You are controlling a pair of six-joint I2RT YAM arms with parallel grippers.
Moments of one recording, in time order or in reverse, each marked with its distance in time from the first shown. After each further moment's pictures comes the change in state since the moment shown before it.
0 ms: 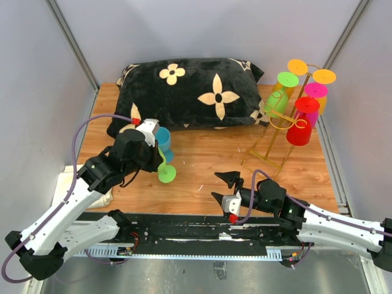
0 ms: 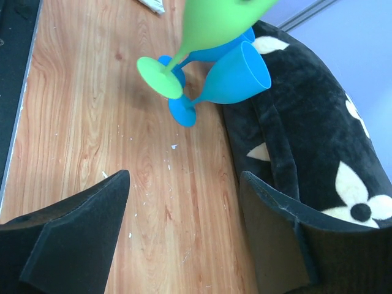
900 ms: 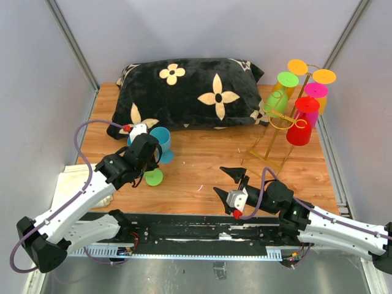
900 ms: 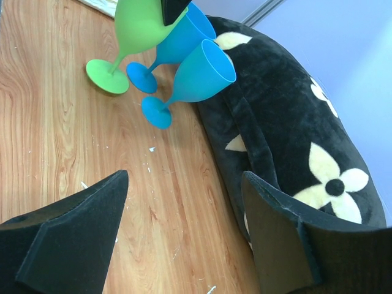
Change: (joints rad) left arm 0.000 0.099 -0.145 0.000 -0.370 -0.339; right arm 0.000 -0.081 0.000 0.024 0.100 0.070
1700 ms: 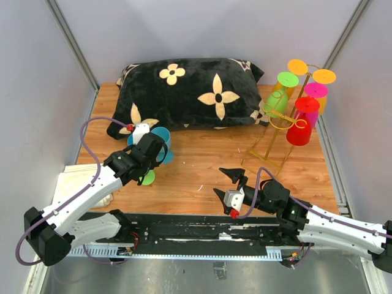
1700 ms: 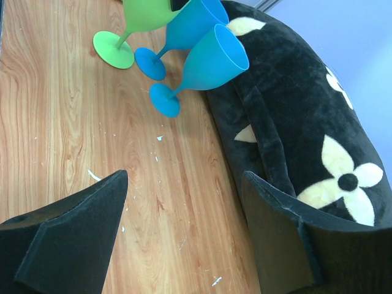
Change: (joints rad) left arm 0.000 0.064 -0.008 -0.002 -0.135 0.000; right arm 0.000 0.034 0.000 -0.024 0.005 0.000
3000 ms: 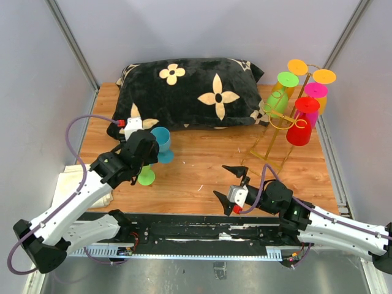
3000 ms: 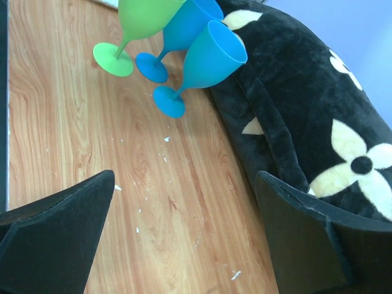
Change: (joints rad) left arm 0.000 -0.058 0.072 -0.035 -0.024 0.054; right arm 0.000 -0.035 0.002 -0.022 0.026 0.068
